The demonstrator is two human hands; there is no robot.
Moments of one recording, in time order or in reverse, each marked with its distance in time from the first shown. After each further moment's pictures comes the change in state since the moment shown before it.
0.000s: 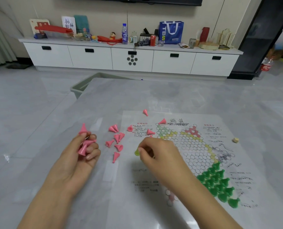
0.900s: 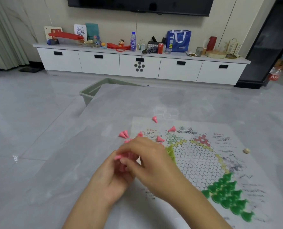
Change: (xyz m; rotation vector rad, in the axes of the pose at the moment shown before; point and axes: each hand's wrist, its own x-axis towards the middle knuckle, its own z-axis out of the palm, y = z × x) left_hand -0.018 -0.033 0.033 -0.056 0.094 -0.301; right_hand 0.014 -0.039 0.015 0.129 -0.034 -0.400
